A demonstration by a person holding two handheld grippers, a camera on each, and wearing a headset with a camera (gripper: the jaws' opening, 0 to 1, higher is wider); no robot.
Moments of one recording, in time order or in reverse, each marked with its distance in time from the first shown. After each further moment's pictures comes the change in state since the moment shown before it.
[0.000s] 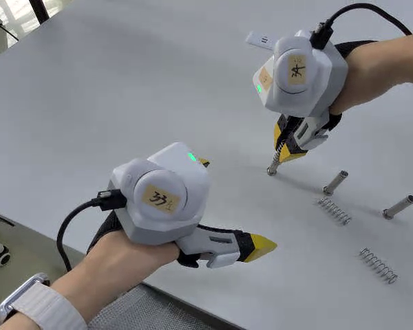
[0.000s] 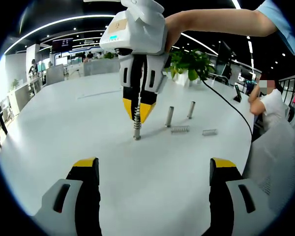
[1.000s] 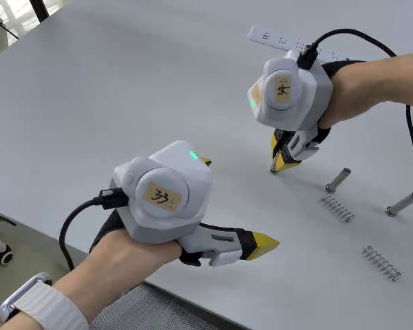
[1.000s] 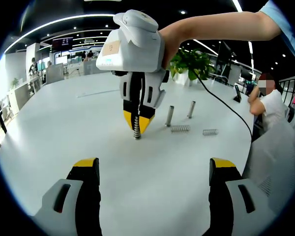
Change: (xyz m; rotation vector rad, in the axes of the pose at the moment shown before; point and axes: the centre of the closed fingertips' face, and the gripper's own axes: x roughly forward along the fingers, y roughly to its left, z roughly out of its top) left arm 0.001 0.000 -0.001 -0.006 0.002 -0.005; right arm 0.023 0.003 0.000 0.044 0.011 0.007
